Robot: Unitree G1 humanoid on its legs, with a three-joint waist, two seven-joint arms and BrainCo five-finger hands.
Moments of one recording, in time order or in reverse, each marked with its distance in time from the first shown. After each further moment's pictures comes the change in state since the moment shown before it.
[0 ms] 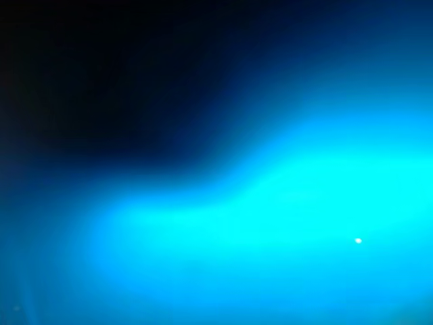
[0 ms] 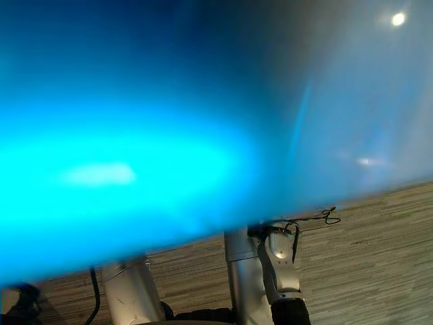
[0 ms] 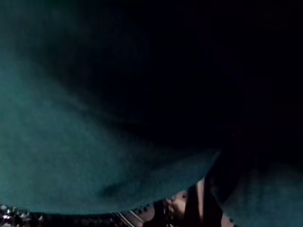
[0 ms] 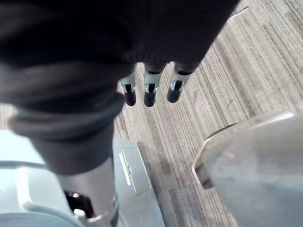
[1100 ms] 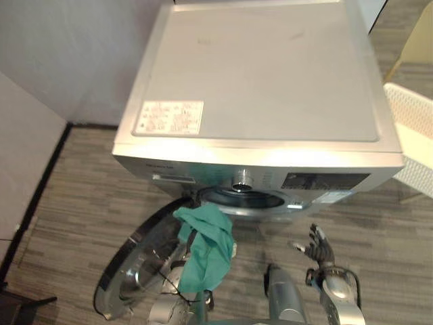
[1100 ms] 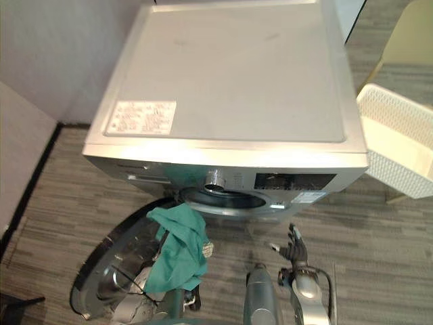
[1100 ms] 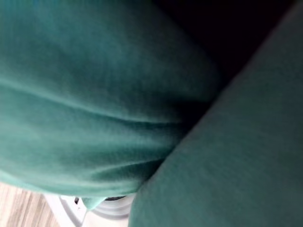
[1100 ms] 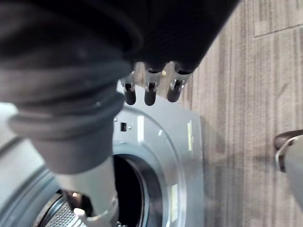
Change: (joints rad) left arm 1.516 -0.330 -0.214 -0.519 0.456 0.079 -0.240; right arm 0.104 -0.126 -0.104 0.258 -0.116 0.091 0.065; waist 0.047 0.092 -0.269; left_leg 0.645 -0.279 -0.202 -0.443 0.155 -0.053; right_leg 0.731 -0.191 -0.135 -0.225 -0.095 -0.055
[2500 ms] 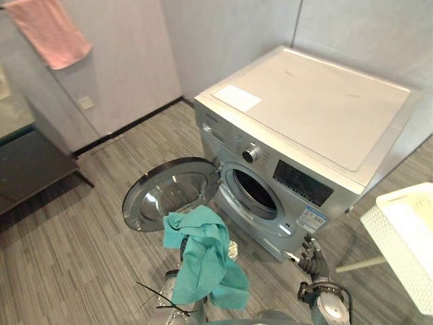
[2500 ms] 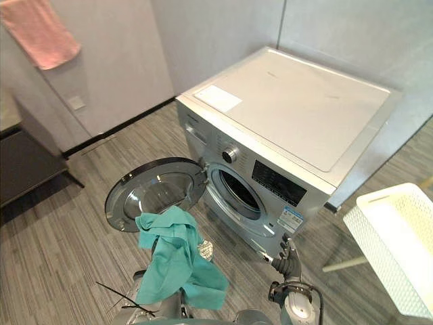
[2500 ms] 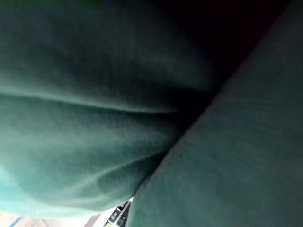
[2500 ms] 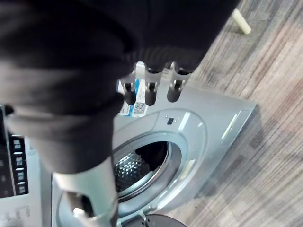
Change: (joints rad) left arm 0.192 -0.058 0.109 -0.129 -0.011 -0.001 0.001; right arm 0.161 0.090 0.025 -0.128 0.030 0.026 -0.006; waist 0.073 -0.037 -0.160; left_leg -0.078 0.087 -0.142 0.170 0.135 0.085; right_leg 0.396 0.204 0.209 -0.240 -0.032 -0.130
